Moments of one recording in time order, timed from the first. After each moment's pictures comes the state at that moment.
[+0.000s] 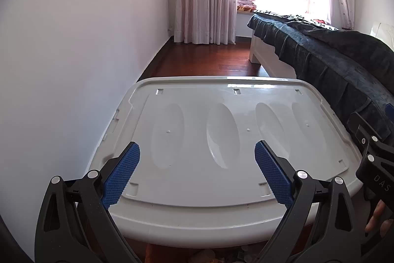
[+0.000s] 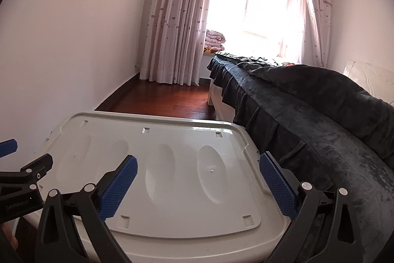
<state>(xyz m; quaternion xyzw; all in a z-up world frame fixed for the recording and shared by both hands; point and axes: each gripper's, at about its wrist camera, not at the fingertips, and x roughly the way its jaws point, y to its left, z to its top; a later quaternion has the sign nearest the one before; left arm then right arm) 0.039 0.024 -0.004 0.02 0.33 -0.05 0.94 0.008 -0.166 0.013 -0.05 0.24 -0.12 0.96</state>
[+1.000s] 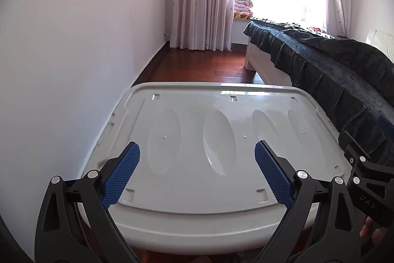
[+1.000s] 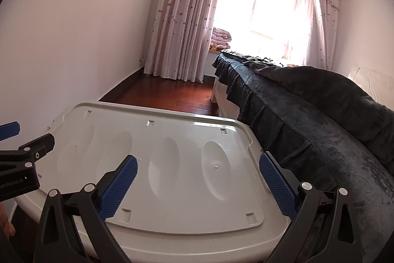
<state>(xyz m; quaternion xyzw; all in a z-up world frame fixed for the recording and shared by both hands) 0.045 0.030 -0.005 0.01 0.31 -0.07 0.95 0.008 -0.155 0.002 -0.07 0.26 -0.11 0.96</state>
